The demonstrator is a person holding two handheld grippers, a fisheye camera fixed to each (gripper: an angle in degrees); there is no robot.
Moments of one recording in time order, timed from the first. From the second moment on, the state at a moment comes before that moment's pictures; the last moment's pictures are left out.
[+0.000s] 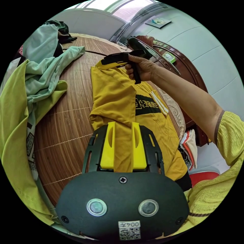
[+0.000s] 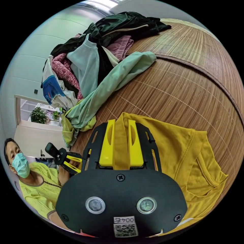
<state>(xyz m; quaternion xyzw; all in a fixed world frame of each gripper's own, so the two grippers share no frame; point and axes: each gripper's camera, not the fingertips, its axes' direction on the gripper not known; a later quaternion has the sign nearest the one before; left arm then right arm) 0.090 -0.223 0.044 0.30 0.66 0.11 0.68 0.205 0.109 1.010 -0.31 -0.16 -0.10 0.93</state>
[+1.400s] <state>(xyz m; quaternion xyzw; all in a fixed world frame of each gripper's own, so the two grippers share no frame) 0.086 -0.227 0.009 0.28 0.67 0.11 0.68 0.130 0.121 1.003 -0.29 -0.13 -0.20 0.93</state>
